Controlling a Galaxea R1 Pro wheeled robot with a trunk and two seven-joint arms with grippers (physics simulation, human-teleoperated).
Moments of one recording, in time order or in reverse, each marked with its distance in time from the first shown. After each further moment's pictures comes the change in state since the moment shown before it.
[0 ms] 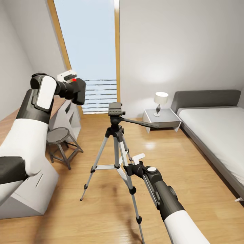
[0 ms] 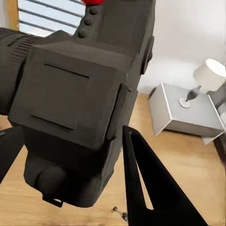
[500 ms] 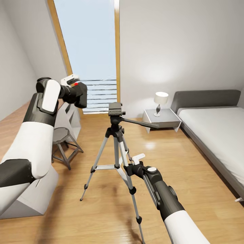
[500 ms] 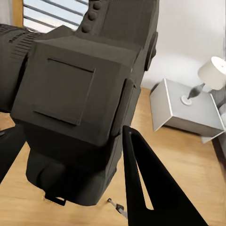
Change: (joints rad) left arm 0.030 -0.056 0.062 -0.007 -0.004 0.000 0.075; right arm 0.001 -0.001 0.000 0.001 -0.001 -0.003 0.001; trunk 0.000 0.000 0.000
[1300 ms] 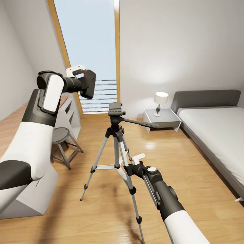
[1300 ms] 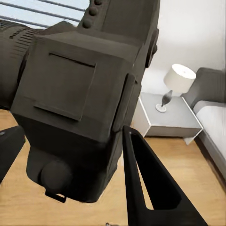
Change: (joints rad) left arm -0.001 0.013 -0.140 -0.129 -0.006 -0.003 -0.131; right arm 0.000 -0.001 0.000 0.001 0.000 -0.001 0.000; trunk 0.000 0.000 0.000
